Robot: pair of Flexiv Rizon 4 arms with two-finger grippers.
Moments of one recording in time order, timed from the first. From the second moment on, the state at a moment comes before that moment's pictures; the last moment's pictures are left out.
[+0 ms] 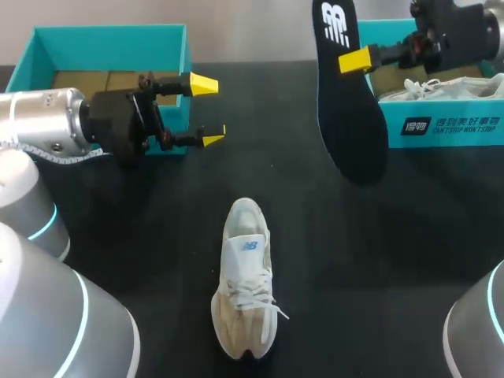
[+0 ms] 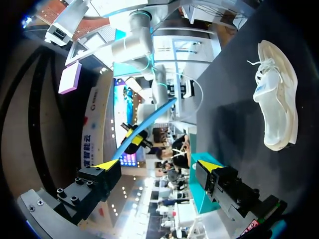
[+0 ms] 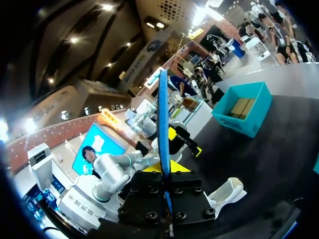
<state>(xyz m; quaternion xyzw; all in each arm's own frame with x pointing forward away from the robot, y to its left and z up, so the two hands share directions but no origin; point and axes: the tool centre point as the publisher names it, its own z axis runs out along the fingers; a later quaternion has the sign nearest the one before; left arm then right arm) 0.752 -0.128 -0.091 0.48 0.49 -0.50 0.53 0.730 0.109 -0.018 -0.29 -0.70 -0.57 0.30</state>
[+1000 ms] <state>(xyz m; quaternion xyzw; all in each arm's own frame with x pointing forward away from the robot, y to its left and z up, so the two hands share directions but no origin) 0.752 -0.129 -0.091 0.48 0.49 -0.50 0.53 0.823 0.131 -0.033 -0.36 -0.65 -0.56 0.37</state>
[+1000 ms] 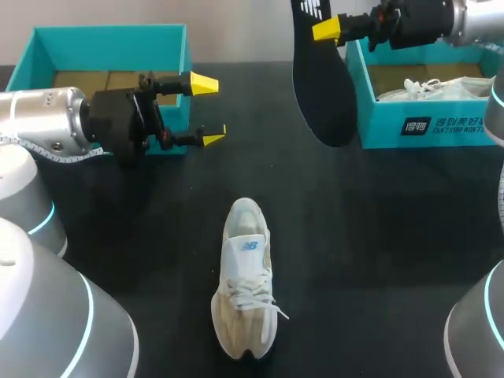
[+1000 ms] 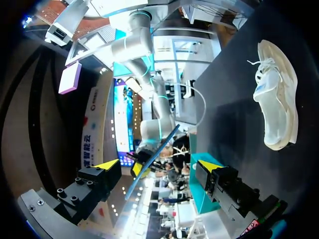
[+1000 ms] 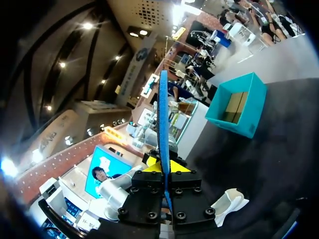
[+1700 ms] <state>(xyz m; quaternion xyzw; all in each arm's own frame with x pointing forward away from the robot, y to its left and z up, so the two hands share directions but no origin) 0.780 -0.142 -0.094 0.48 0.49 -0.47 0.55 0.849 0.182 -0.048 -0.44 -0.58 -0.56 0.39</state>
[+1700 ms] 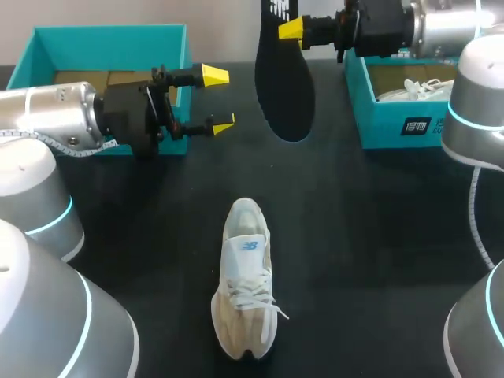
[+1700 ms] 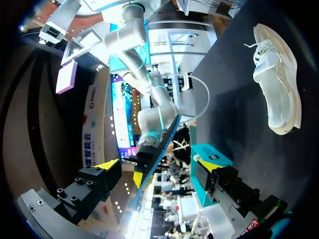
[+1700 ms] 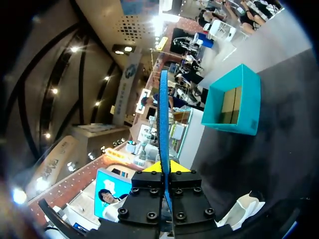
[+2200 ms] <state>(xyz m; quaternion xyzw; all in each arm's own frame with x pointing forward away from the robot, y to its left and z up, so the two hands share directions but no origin) 0.786 -0.150 -0.099 0.47 0.49 -0.49 0.55 0.847 0.190 -0.052 -0.46 -0.54 -0.55 0.44</state>
